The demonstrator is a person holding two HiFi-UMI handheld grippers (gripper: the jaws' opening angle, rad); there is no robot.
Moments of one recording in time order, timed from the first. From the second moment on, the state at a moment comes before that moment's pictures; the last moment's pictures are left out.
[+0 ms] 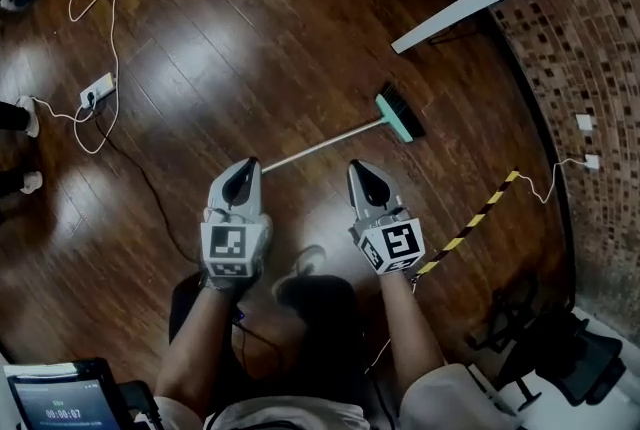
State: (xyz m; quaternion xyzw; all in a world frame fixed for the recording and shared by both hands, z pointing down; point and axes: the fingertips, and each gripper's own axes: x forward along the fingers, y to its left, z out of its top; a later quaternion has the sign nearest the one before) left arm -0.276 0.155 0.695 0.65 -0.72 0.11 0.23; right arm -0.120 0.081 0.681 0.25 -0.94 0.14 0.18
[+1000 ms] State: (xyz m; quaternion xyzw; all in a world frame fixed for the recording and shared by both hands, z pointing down) left arm -0.279 0.214 1.026 0.52 -0.80 0.06 0.30; right arm -0.171 0.163 1.151 -0.16 -0.88 -0.06 0.44
